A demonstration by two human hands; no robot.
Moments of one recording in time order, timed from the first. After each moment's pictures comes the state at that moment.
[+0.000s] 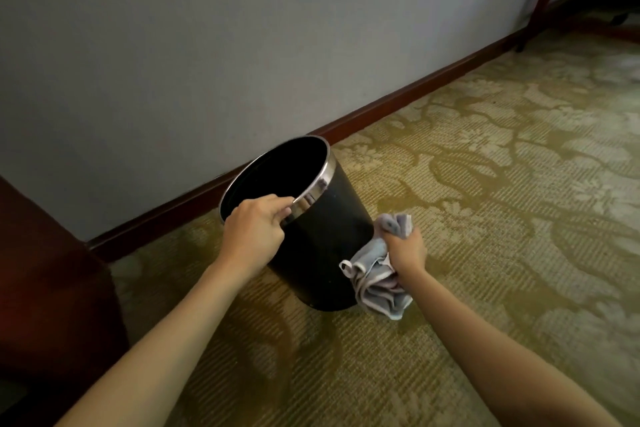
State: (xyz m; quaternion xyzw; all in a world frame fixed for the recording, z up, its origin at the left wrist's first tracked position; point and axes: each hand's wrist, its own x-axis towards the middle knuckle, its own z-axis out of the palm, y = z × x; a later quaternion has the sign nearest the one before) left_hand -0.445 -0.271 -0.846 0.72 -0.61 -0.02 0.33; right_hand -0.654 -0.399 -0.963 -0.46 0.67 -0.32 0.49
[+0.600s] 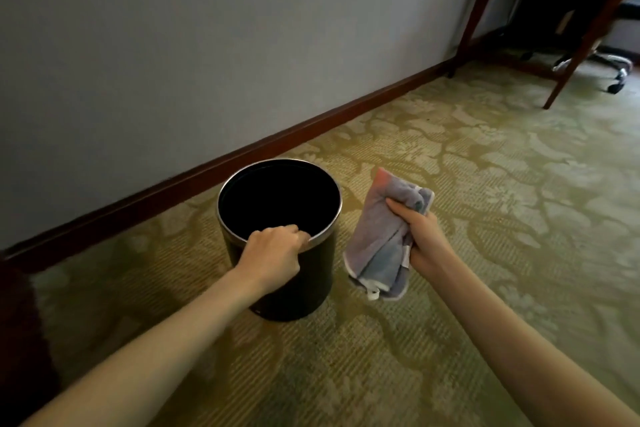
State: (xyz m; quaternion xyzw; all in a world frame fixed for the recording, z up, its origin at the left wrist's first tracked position) left_hand -0.547 -0.284 -0.874 0.65 -0.74 0.04 0.15; right_hand -0.771 -0.378 -0.854 -0.36 0.43 -0.49 0.67
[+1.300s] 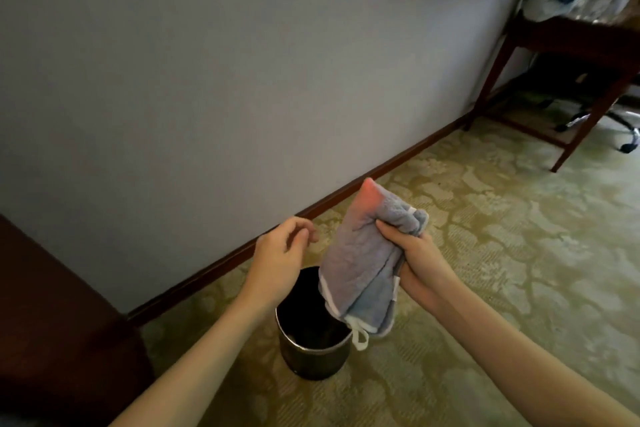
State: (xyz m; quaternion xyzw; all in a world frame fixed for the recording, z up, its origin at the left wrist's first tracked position) left_hand -0.497 -0.277 -0.483 0.66 -0.51 -0.25 0.49; right_hand -0.687 -0.361 -0.473 -0.38 0.34 -0.43 0.74
